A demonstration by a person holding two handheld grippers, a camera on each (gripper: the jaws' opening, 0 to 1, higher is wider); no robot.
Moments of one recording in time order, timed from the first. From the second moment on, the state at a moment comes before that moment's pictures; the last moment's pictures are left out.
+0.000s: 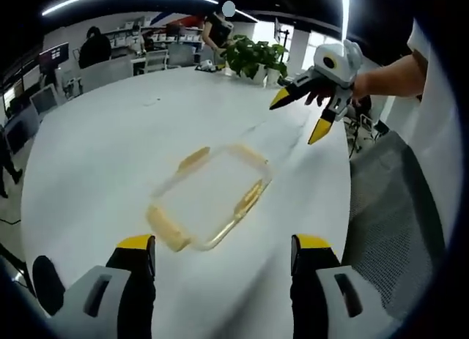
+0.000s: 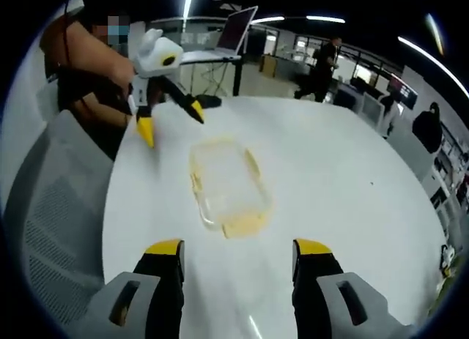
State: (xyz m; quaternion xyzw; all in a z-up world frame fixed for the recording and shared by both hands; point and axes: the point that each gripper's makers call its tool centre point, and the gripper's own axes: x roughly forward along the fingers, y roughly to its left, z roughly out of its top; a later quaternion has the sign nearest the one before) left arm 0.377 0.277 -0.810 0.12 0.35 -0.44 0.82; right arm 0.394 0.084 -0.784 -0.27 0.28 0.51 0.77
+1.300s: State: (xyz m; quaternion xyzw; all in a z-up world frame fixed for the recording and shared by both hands) left arm 0.405 0.292 -0.831 0.28 0.36 -0.52 0.73; right arm 0.404 0.108 -0.819 -0.34 0.31 0.58 0.67
